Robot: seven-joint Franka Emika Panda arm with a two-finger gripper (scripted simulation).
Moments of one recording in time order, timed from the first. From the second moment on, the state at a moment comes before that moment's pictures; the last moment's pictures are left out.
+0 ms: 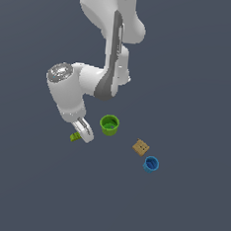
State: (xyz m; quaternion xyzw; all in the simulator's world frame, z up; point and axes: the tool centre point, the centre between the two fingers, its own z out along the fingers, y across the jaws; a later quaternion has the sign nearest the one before) arm 0.012 -0.152 0.117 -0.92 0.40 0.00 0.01
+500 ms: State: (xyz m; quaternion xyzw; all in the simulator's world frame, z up) arm -0.010 -0.189 0.067 -0.87 0.49 0.00 0.00
